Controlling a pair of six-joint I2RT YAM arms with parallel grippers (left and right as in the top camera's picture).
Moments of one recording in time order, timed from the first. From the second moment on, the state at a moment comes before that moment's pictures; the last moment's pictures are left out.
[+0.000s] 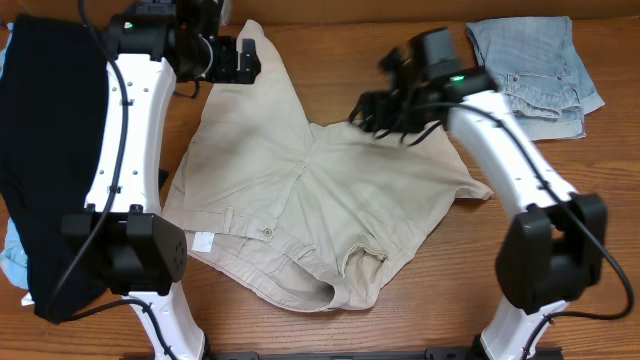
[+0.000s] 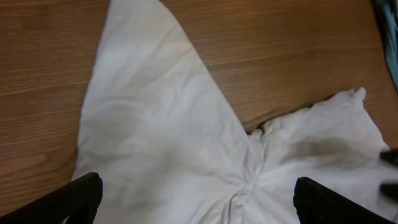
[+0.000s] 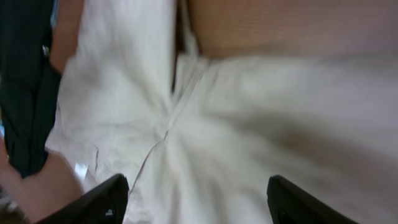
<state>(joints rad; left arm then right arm) -0.04 2.03 2.14 -1.16 0.28 -0.02 0.30 1.94 1.64 -0.88 -0.48 0.23</state>
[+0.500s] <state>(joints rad) -0.04 2.03 2.14 -1.15 0.22 0.01 0.49 1.95 1.33 -1.06 -0.33 0.45</state>
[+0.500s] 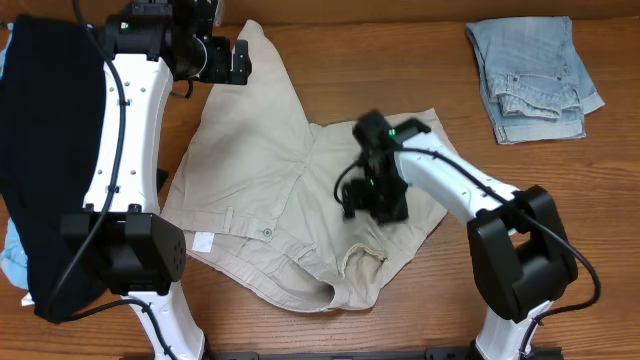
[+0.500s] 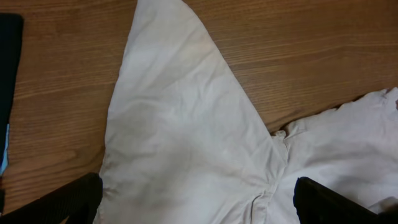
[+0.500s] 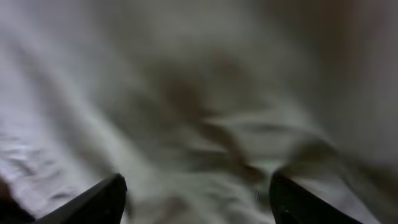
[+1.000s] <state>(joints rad) -0.06 2.03 2.11 -1.13 0.22 0.08 0.26 1.88 1.14 -0.68 -0.31 0.47</state>
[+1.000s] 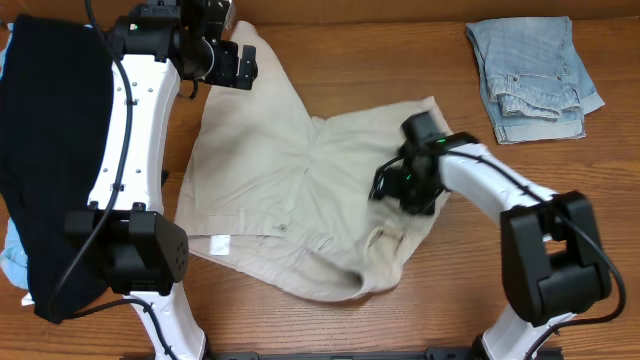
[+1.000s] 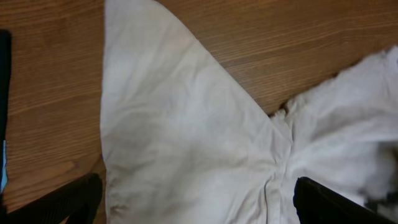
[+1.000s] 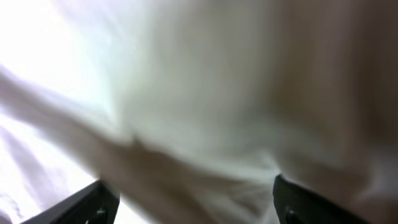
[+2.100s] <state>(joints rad) -0.12 2.16 2.10 -1.01 0.21 0.16 0.32 1.91 1.40 -1.06 -0.40 0.31</state>
